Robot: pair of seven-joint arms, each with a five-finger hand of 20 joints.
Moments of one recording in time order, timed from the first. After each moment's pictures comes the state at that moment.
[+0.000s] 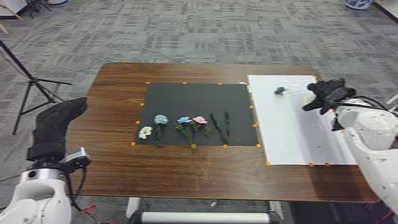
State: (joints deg) left arm 124.3 -52.6 -97.7 -117.0 55.4 25.2 16.2; right arm -76.6 -50.2 81.4 -80.2 -162.5 -11.4 -6.2
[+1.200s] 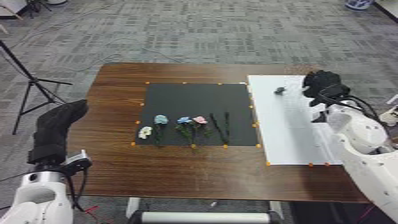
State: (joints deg) left arm 125.0 -53.5 -97.7 -117.4 55.3 25.3 16.3; right arm -77.6 -45.7 71.7 -87.0 -138.4 8.2 8.2
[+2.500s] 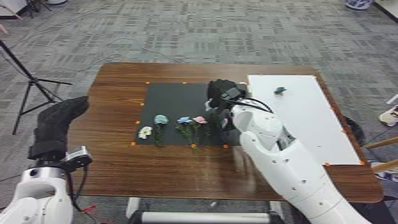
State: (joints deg) left arm 123.4 -52.5 -97.3 -117.0 55.4 25.0 15.6; right arm -68.9 -71.6 55.5 -88.4 -143.0 -9.9 11.2
